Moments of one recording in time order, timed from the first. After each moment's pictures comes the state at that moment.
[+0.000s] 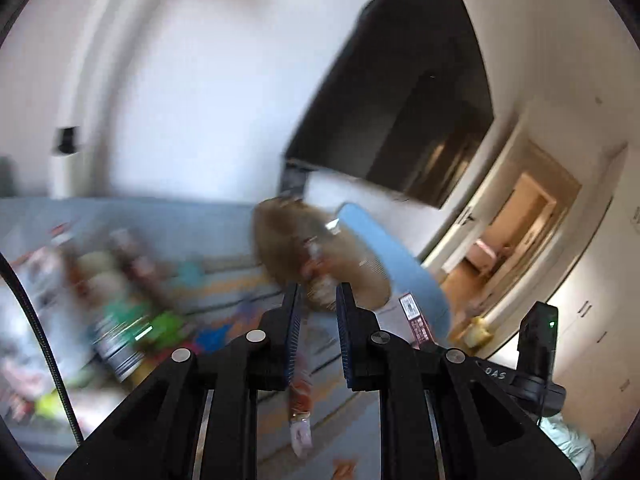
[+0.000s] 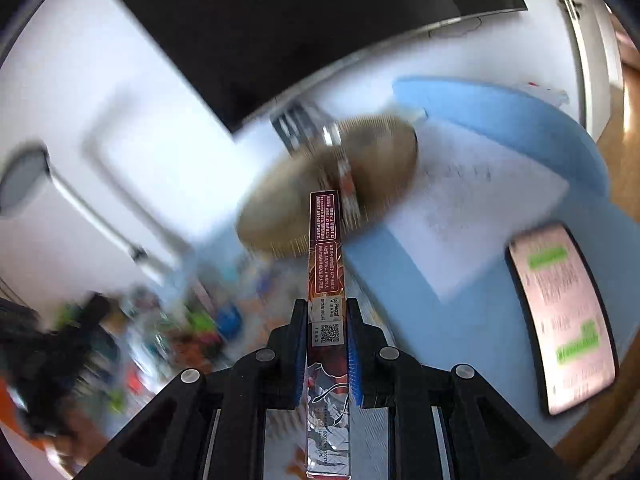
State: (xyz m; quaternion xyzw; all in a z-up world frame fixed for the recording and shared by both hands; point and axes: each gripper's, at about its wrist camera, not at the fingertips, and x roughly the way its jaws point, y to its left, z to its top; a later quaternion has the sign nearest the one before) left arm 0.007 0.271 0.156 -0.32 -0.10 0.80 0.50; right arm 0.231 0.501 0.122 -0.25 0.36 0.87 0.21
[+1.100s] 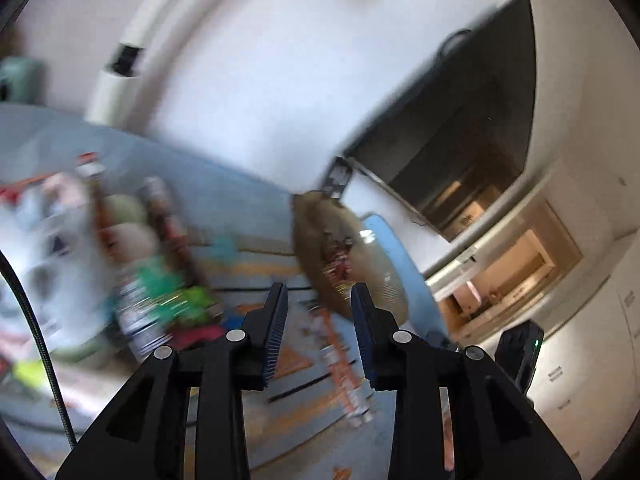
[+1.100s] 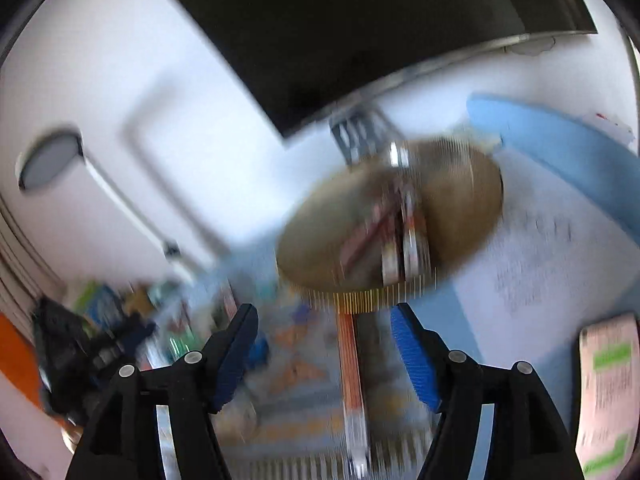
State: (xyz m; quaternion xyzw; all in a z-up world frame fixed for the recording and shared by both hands) left arm -0.035 0.221 0.106 -0.39 -0.21 0.78 0.44; right arm 0.194 0.511 0.104 -0.27 0.31 0.91 0.12
